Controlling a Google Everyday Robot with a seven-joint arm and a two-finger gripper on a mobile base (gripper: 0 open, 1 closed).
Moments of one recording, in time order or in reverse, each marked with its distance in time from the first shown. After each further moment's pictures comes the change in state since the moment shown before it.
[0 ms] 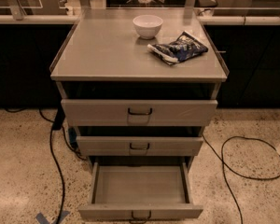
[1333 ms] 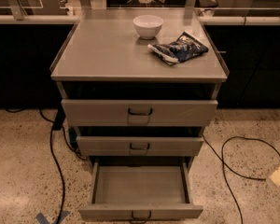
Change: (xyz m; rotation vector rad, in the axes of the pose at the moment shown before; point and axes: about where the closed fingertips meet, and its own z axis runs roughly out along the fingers) arm 0.048 -0.006 0.085 0.112 0.088 0.084
